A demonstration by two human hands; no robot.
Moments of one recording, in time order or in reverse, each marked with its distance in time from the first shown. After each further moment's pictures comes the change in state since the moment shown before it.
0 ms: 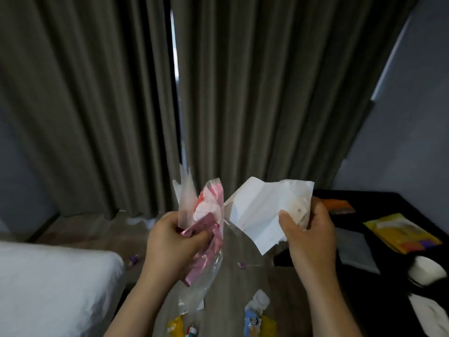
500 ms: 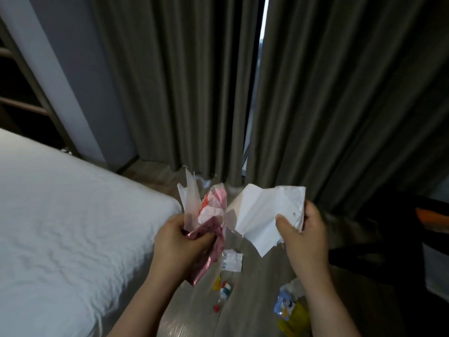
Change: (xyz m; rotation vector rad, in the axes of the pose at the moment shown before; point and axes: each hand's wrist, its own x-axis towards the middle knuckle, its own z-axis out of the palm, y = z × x) left_hand -0.042 -0.107 -0.055 0.126 0.239 -0.237; right_hand -0.042 0.077 0.099 0.033 -0.409 0.127
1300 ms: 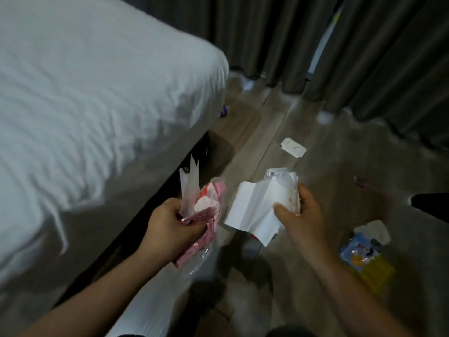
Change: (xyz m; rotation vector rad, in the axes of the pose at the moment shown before) left_hand 0.019 -0.583 0.118 0.168 -0.134 -0.236; right_hand -0.099 0.538 0.221 -0.113 -0.349 0.226
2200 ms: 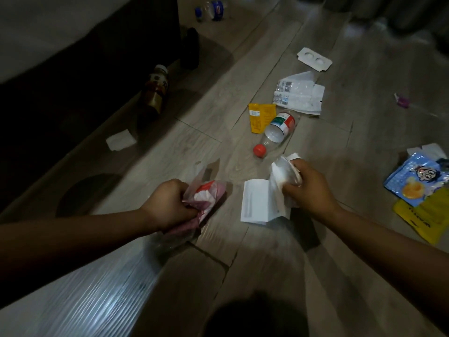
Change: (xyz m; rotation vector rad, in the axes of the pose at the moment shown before) left_hand 0.015 -0.294 0.225 0.377 -0.316 0.234; right_hand 0.002 0.366 0.007 -0.546 -0.151 -0.074
